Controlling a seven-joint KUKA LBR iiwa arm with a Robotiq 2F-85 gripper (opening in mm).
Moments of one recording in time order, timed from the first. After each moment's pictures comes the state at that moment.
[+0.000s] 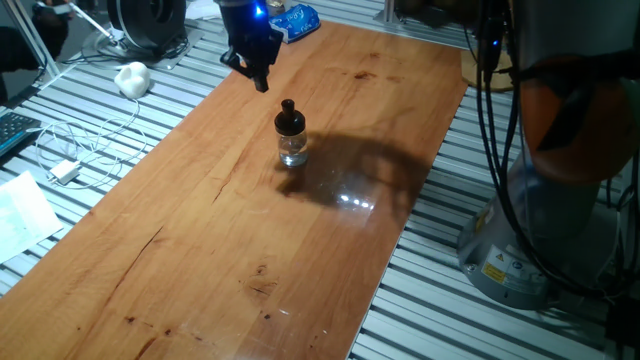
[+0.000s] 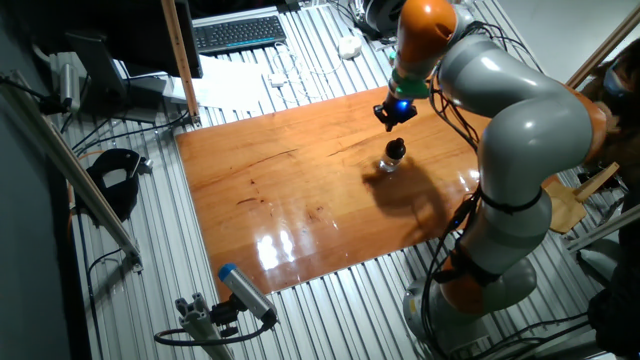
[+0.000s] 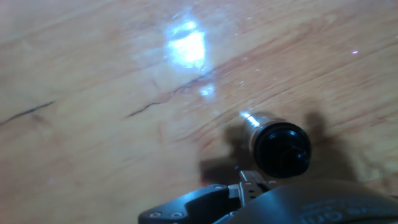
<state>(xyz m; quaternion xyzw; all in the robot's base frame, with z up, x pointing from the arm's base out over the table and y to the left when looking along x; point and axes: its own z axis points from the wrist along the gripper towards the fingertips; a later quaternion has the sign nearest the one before) 0.514 -0.001 0.236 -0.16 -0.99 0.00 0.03</state>
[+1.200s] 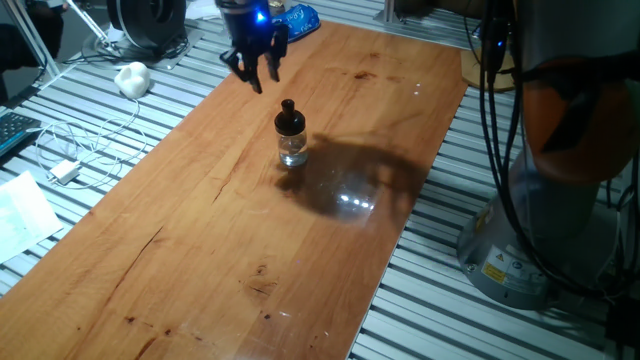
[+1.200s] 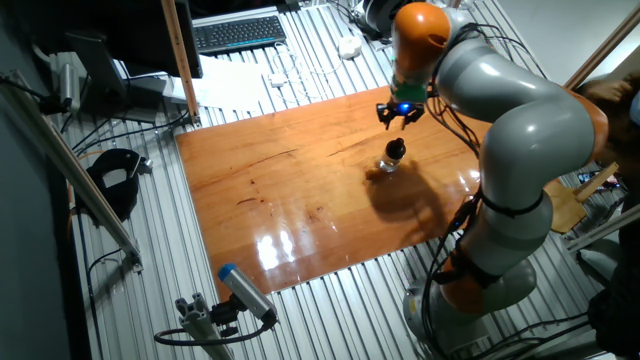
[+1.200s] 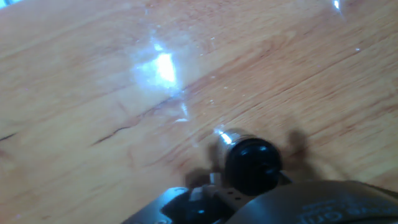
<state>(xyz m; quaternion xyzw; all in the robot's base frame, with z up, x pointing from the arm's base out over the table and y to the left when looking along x) 0.516 -0.036 0.229 -0.18 -0.98 0.03 0.02</state>
